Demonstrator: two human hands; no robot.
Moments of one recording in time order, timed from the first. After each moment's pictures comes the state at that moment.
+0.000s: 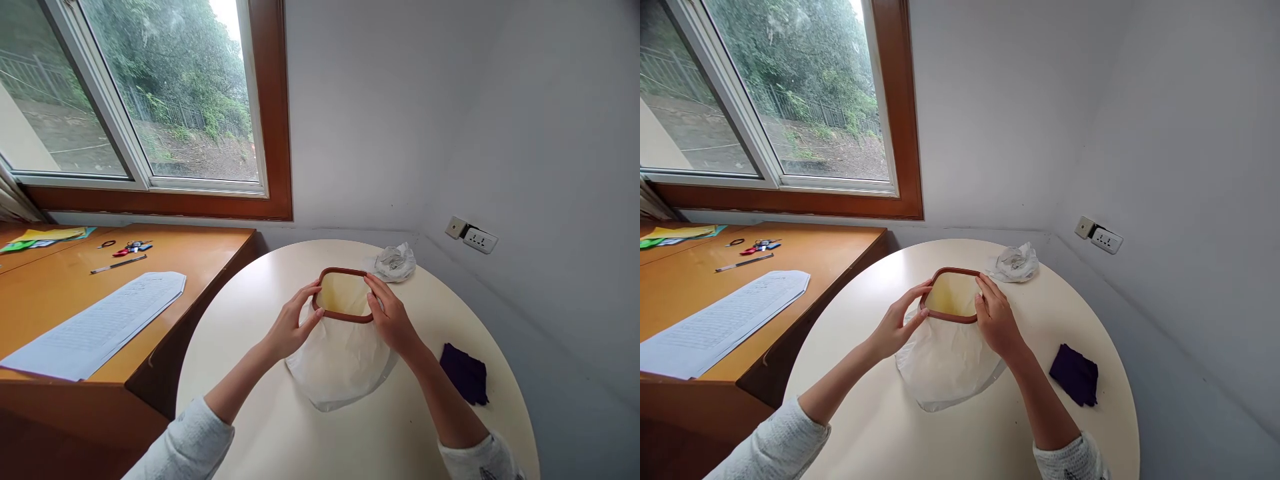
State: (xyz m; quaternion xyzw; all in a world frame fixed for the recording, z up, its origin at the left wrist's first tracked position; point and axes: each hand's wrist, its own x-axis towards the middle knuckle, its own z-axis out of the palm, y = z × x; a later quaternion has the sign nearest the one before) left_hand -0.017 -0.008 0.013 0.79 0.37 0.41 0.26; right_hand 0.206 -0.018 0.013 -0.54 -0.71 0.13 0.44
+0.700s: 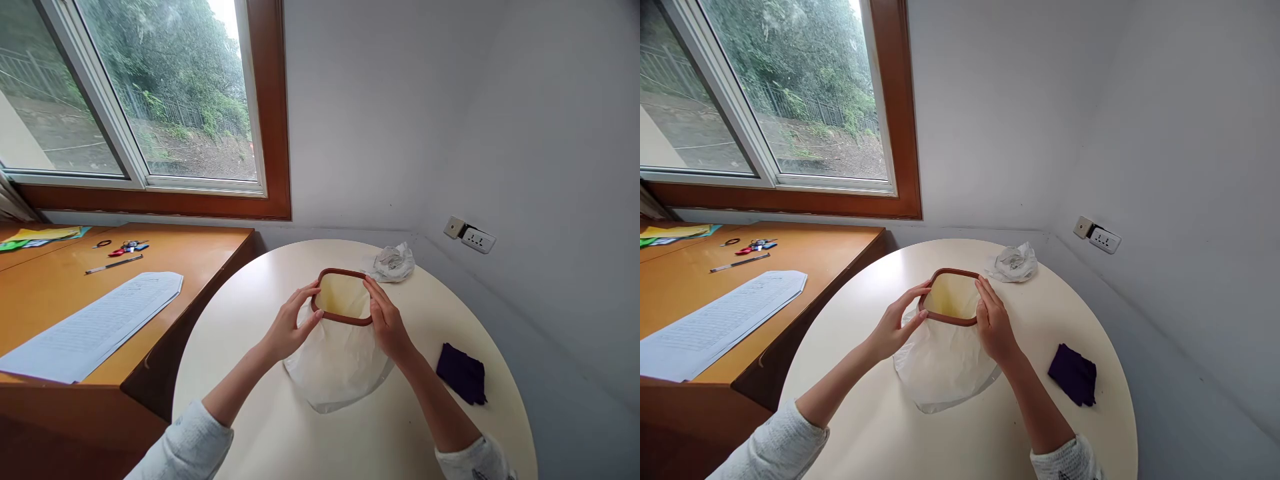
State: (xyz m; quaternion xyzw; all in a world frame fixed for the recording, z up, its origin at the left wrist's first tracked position) left_hand -0.017 -0.006 0.010 0.79 0.37 0.40 0.25; right_hand 0.206 -0.015 -0.009 -0.51 -0.71 0.15 0.47
